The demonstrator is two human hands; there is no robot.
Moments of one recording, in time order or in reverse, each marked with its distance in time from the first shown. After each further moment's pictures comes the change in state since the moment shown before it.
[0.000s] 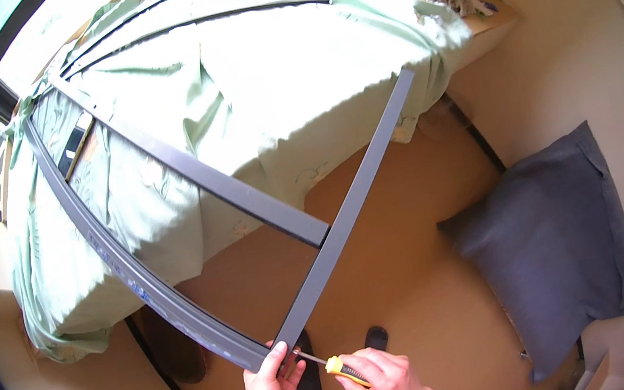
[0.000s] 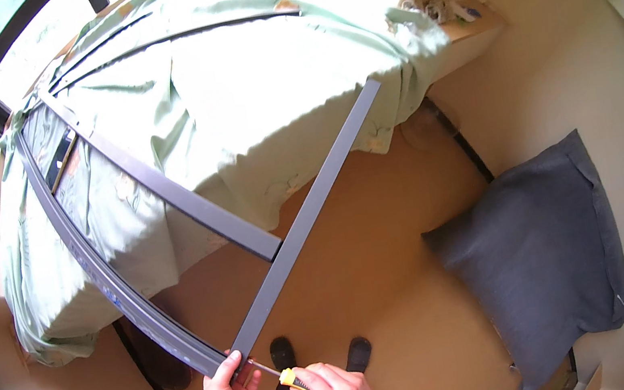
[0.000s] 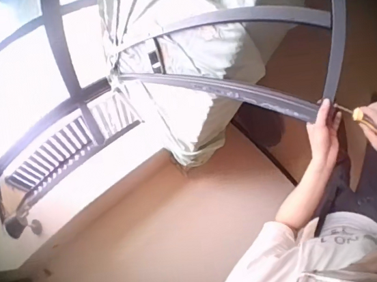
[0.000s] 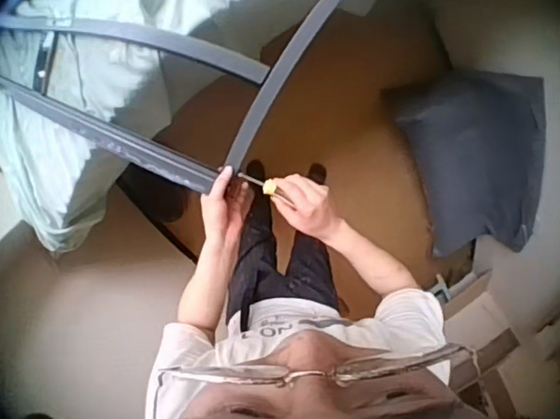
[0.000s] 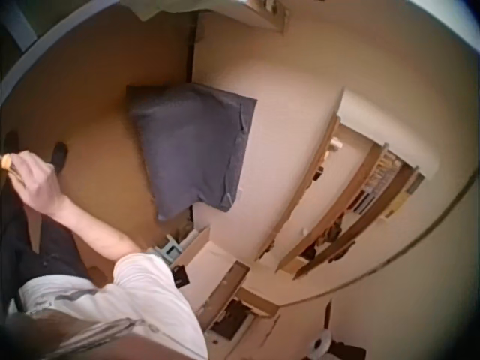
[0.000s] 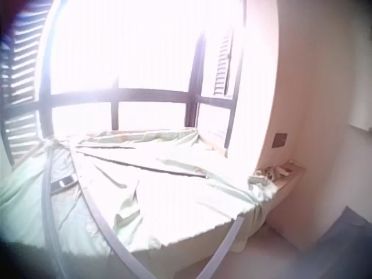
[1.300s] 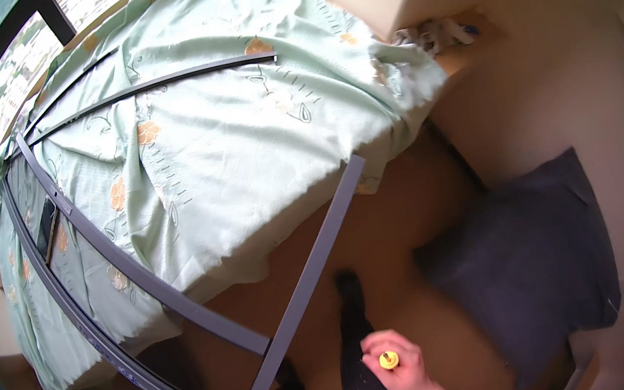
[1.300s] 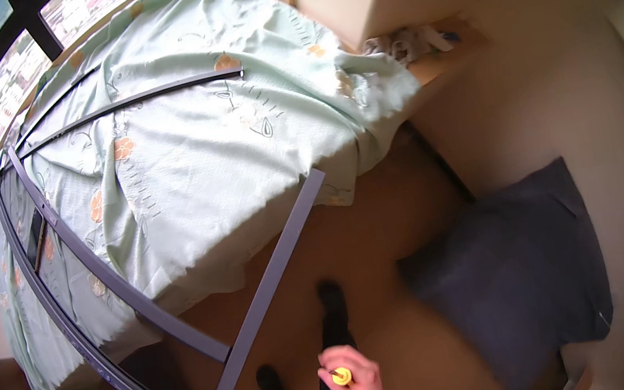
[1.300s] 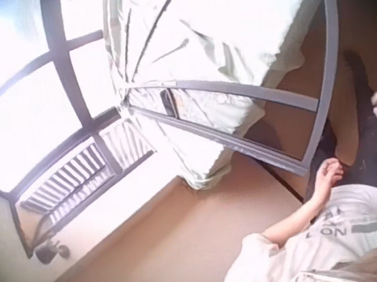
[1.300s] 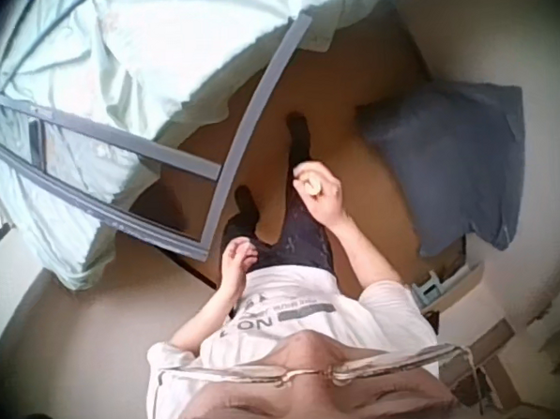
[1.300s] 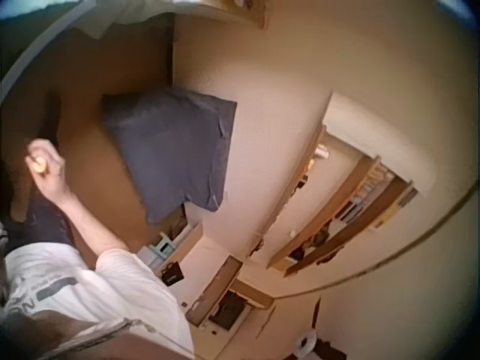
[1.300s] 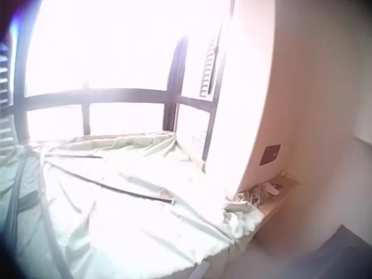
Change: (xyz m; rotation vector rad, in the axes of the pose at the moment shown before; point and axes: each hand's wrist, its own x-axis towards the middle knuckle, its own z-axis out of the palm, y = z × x) left_hand -0.027 -0.031 0.036 0.394 -0.170 -0.244; right_hand 0.091 0.132 -0.104 0.347 0.148 0.209
